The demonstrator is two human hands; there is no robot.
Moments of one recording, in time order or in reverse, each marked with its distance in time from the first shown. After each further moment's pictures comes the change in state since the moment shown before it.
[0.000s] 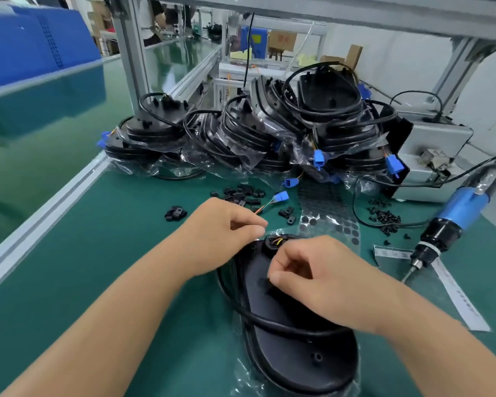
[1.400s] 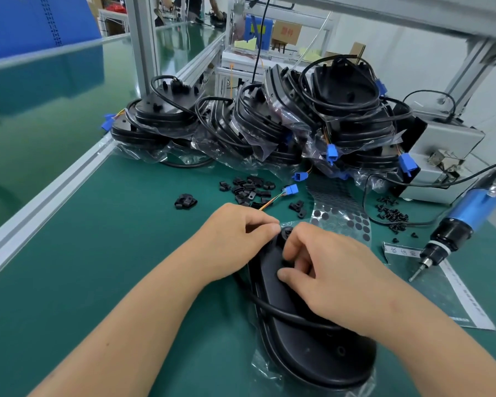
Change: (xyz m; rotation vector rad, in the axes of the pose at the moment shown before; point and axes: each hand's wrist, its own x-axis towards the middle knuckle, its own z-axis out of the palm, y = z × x) left_hand -0.013 -0.006 0.012 -0.155 0.036 0.001; right_hand 0.003 -0.007 0.016 -0.354 0.126 0.066
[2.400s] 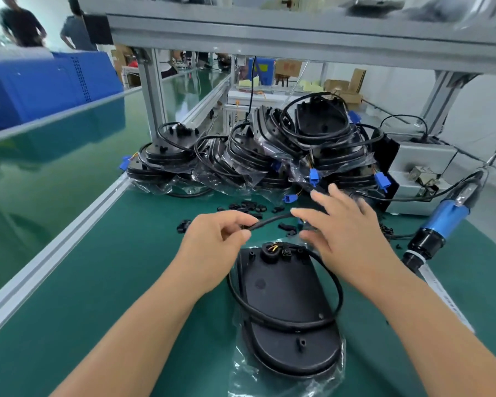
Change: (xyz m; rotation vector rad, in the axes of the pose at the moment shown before) left_hand -0.017 0.027 -0.002 0.030 0.303 -0.023; right_hand 0.021 0.060 -0.023 -0.319 0.334 -0.081
